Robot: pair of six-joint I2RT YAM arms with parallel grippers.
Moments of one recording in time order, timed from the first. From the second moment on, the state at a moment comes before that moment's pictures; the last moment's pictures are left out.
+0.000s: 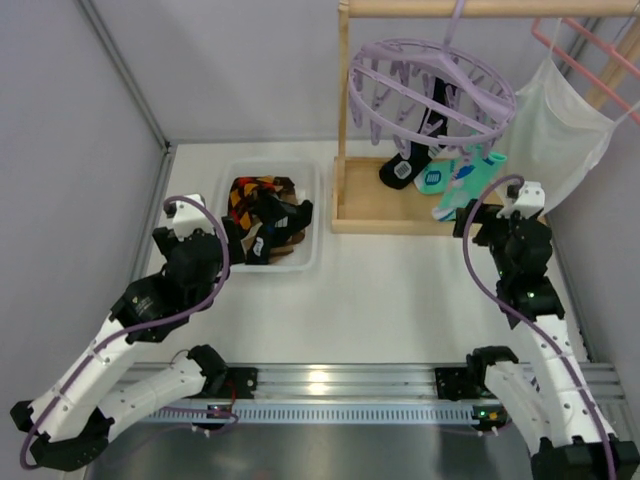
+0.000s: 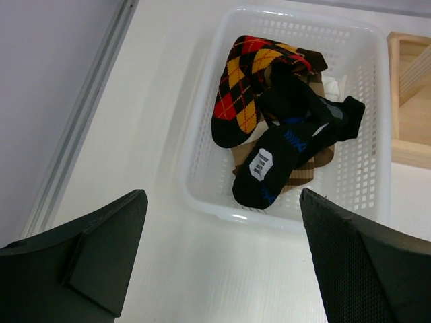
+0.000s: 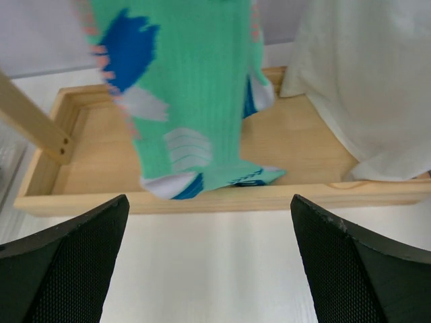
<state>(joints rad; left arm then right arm) -0.76 0.73 1.06 -0.85 -0.88 -0.45 0.13 0.68 0.64 -0.12 0.09 0.14</state>
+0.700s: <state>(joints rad) -0.76 0.73 1.04 -0.81 -0.76 -0.41 -0.28 1.26 0.56 0.77 -0.63 0.19</state>
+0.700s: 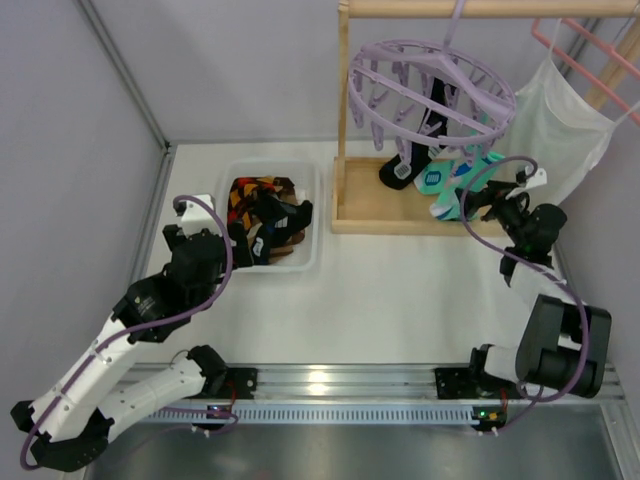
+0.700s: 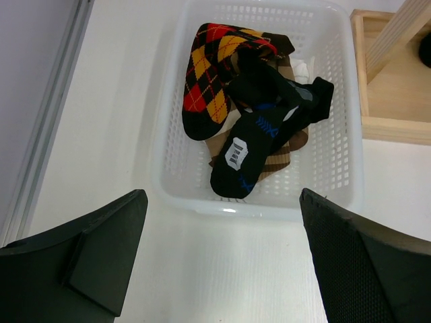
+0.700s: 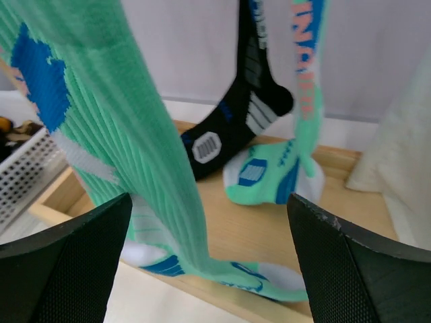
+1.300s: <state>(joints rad) -0.76 0.74 1.05 -0.81 -0.73 -0.39 -0.16 1.41 0.56 1.15 -0.88 0.48</state>
